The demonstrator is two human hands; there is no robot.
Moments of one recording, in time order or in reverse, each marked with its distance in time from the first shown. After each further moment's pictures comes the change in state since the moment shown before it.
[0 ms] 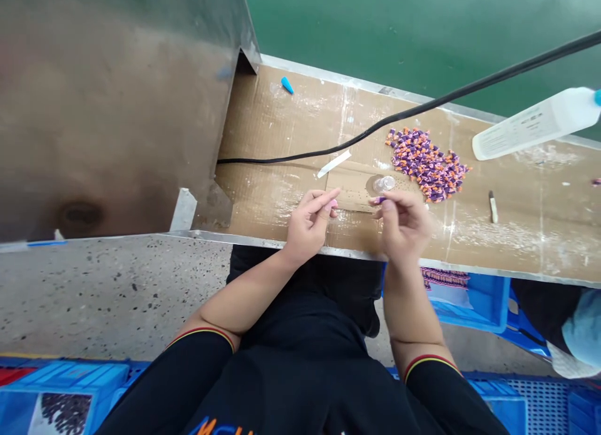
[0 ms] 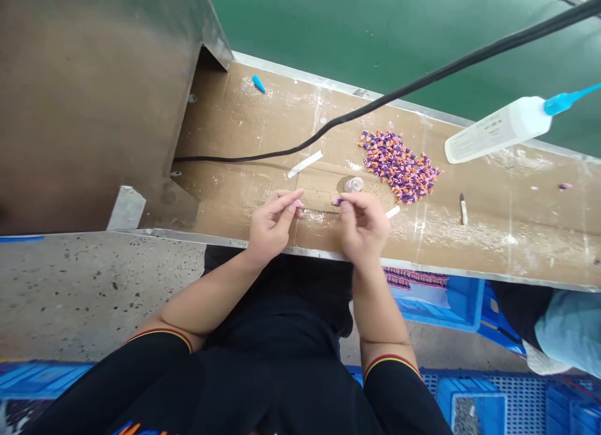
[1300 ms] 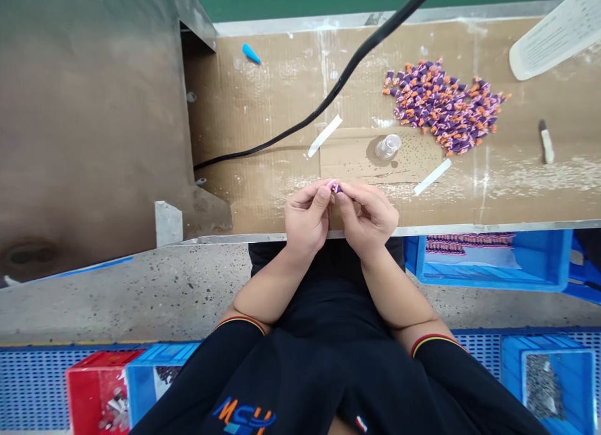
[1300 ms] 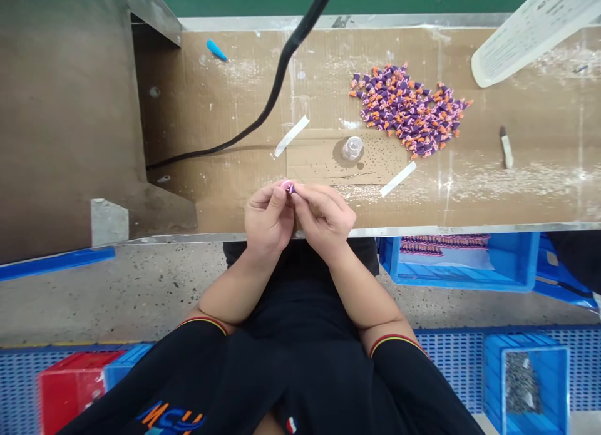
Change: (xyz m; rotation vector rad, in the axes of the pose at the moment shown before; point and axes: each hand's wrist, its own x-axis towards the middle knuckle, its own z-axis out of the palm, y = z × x) left_hand -0.006 0.005 -0.001 -0.324 0.016 -0.390; right_hand -0.050 -0.015 0.063 -0.083 0.190 -0.028
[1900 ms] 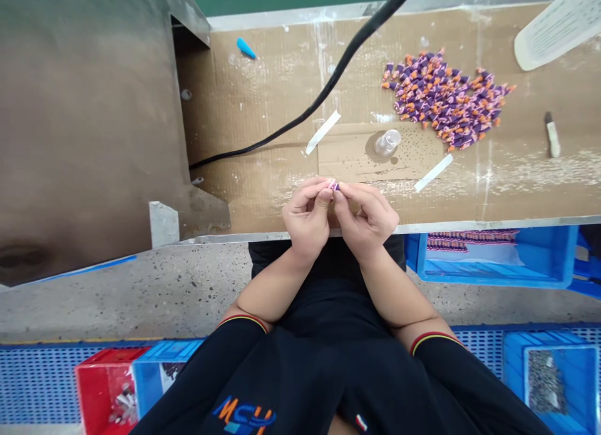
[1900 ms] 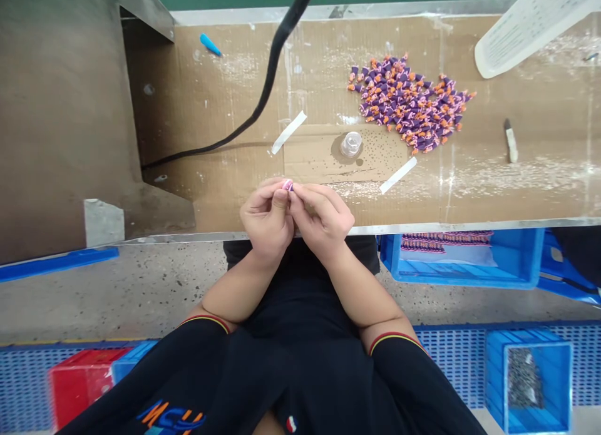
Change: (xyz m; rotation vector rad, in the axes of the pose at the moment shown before) left_hand -0.006 -0.006 0.010 0.365 0.140 0.350; right_hand -0.005 -0.001 0.002 -0.170 0.032 -0.045
